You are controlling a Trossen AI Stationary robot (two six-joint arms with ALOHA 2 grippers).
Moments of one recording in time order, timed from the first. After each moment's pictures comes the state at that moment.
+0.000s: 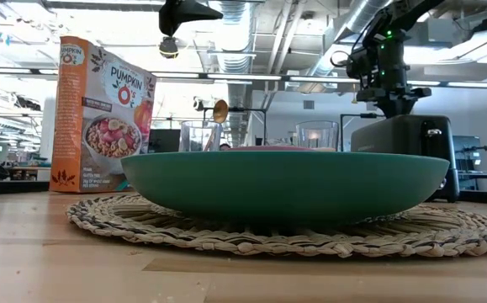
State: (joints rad) left arm 0.06 1.18 1.06 -0.17 -0.06 -0.46; right arm -1.03 1.58 1.43 -1.37 0.16 0.18
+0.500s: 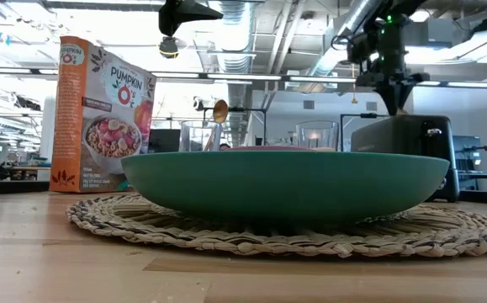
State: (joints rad) left arm 0.06 1.18 1.06 -0.17 -0.06 -0.48; right arm -1.03 1.58 1.58 -1.46 0.18 0.17
